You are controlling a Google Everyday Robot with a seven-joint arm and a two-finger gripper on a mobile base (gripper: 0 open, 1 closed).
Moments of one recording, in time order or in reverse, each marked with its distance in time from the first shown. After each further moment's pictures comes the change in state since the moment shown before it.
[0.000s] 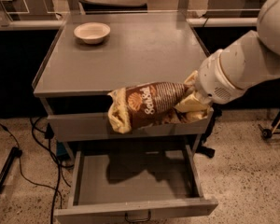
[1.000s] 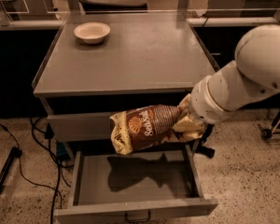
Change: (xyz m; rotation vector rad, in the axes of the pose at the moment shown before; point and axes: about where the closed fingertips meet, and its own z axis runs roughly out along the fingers) arm 0.035 0.023 0.048 -0.073 0.052 -0.002
